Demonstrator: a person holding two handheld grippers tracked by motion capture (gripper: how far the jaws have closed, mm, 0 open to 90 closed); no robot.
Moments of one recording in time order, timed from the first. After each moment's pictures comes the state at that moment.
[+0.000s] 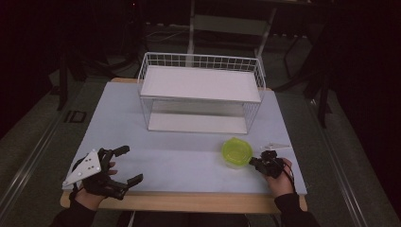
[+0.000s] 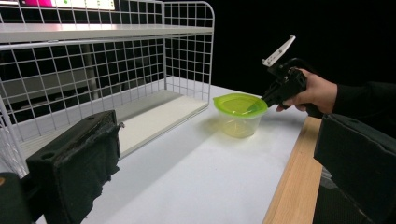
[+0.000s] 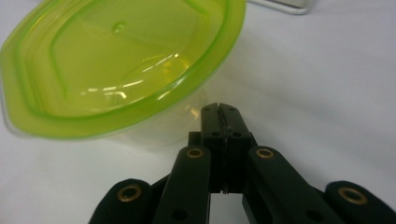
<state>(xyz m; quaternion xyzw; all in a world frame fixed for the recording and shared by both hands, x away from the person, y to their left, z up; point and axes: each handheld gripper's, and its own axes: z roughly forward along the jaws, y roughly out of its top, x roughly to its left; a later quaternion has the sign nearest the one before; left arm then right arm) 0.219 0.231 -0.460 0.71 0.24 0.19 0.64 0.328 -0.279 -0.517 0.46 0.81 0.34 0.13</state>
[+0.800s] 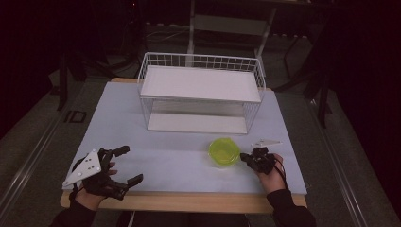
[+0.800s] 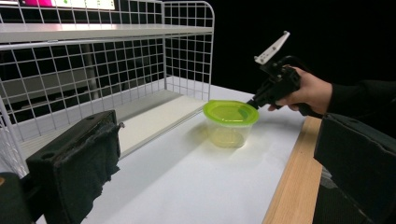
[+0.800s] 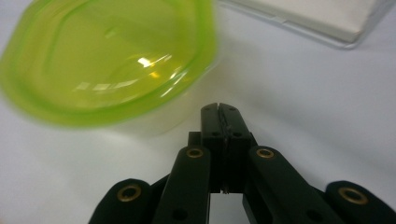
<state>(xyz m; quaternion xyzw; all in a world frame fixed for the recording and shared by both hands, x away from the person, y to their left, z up) 0.219 0.230 -0.460 0.71 0.24 0.19 0.64 0.340 -0.255 -0.512 0.44 0.82 0.35 0.14</state>
